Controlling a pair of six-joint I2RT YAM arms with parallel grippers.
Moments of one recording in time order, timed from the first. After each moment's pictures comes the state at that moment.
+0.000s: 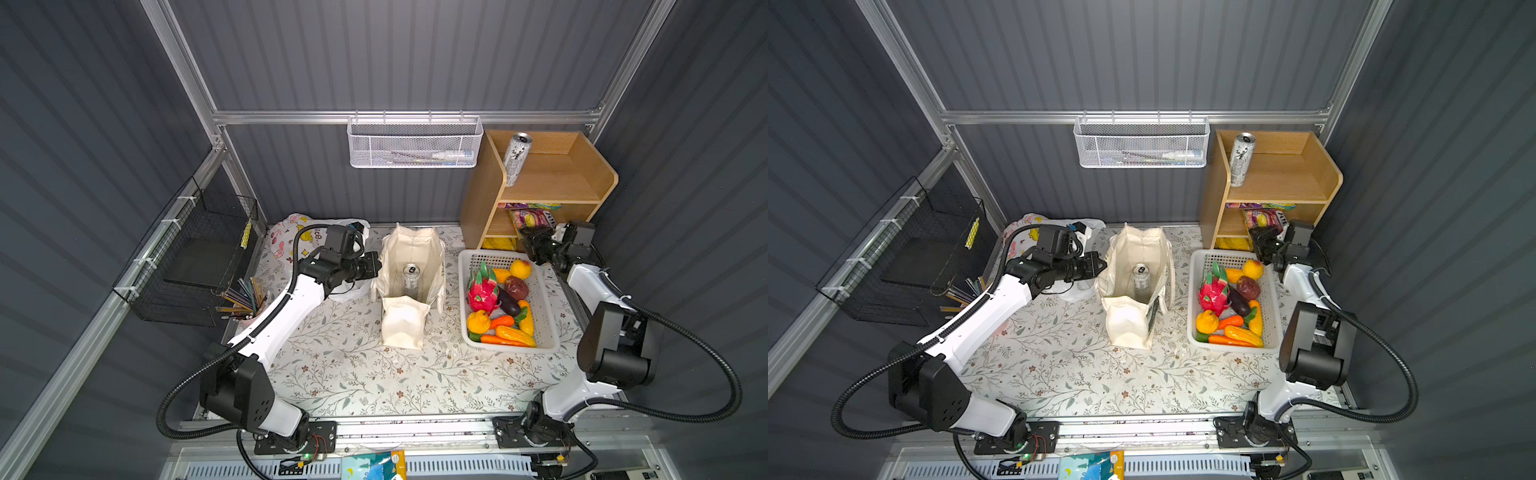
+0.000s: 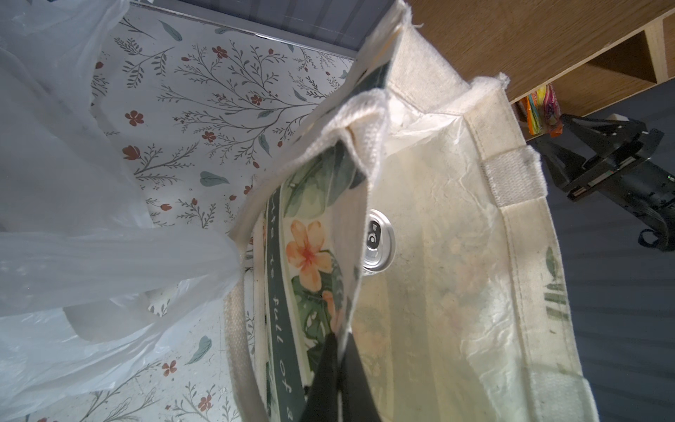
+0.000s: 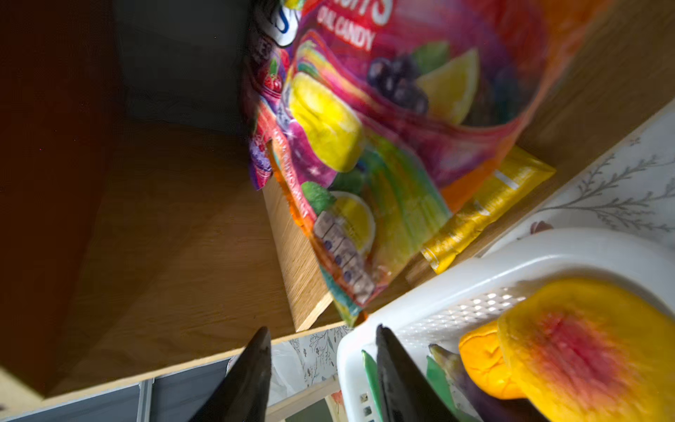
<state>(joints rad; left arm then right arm) -0.45 1.49 1.32 -0.53 0.30 -0.45 -0.27 1.70 1.23 -0.04 -0.51 1.03</state>
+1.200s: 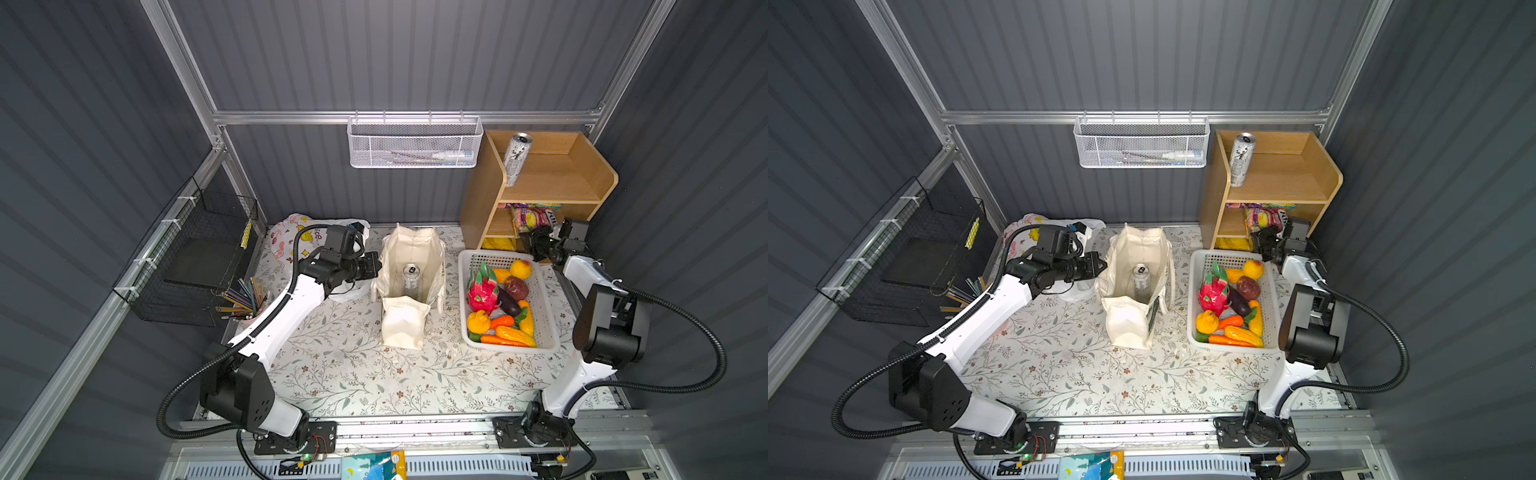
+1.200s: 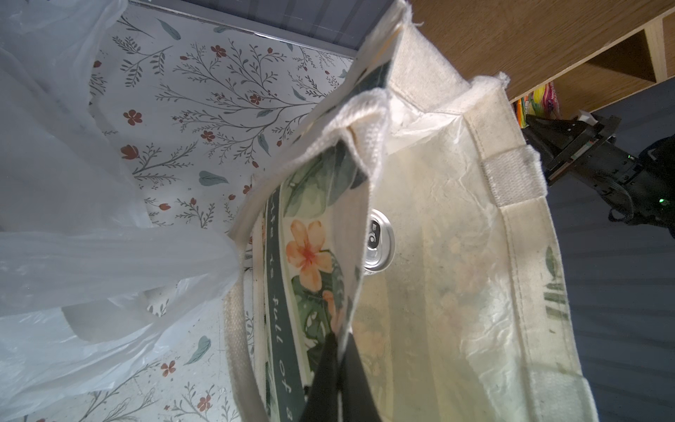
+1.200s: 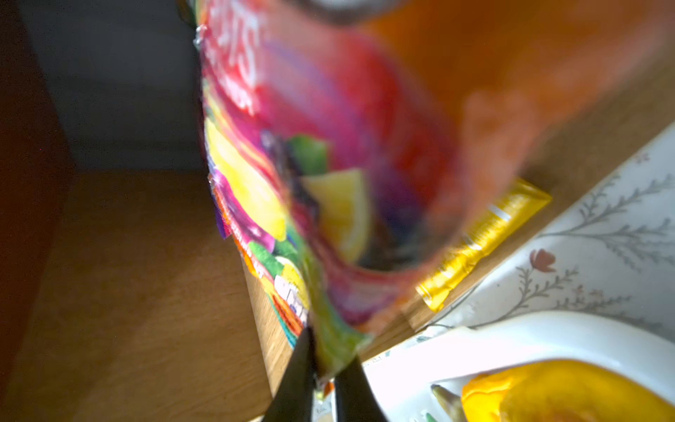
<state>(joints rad) -0.45 1.49 1.32 -0.53 0.30 -0.45 -0.27 1.85 1.35 -0.05 -0.50 1.09</state>
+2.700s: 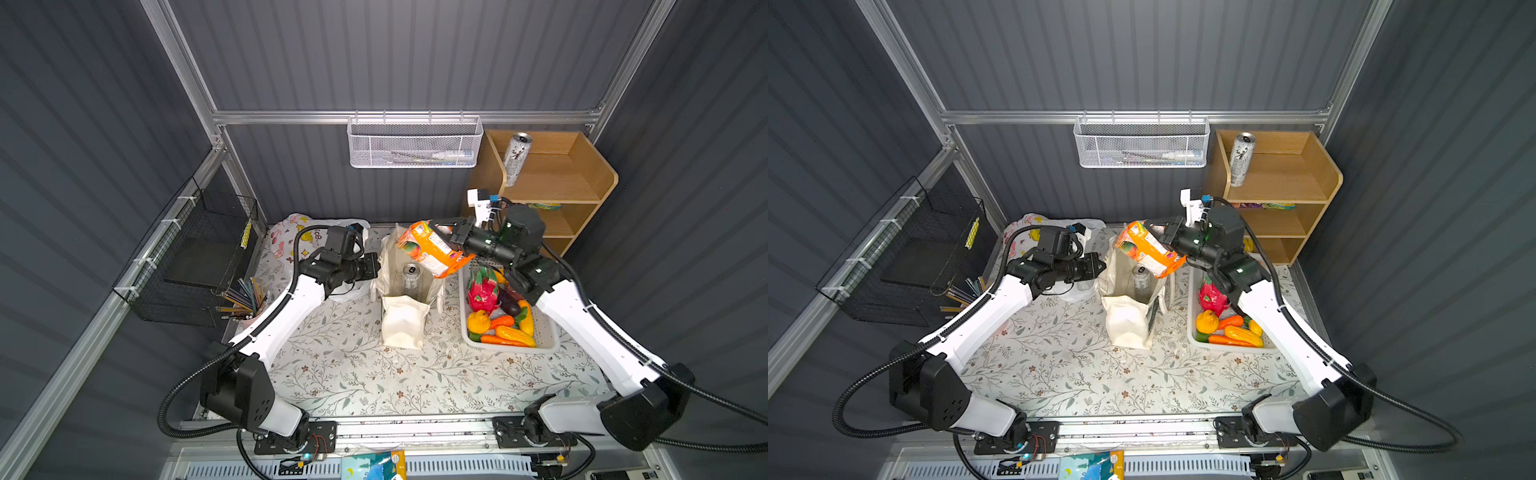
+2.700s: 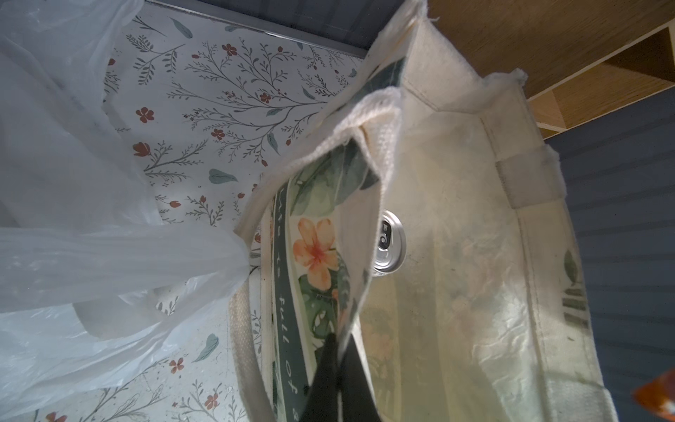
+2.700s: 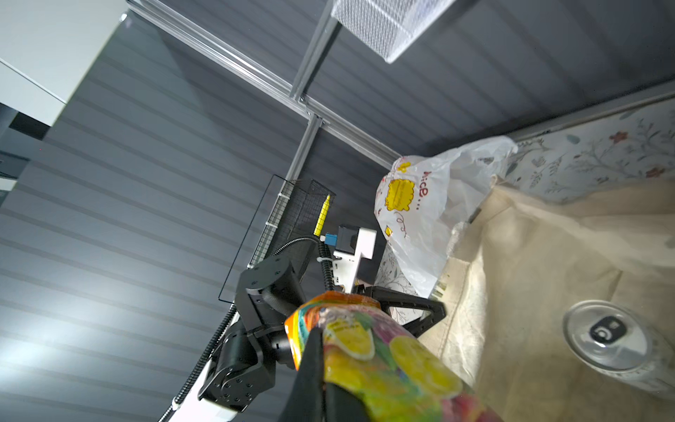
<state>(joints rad) -0.45 1.49 1.31 -0.52 0.28 -0.45 0.50 1.38 1.34 -0.05 -0.50 1.00</state>
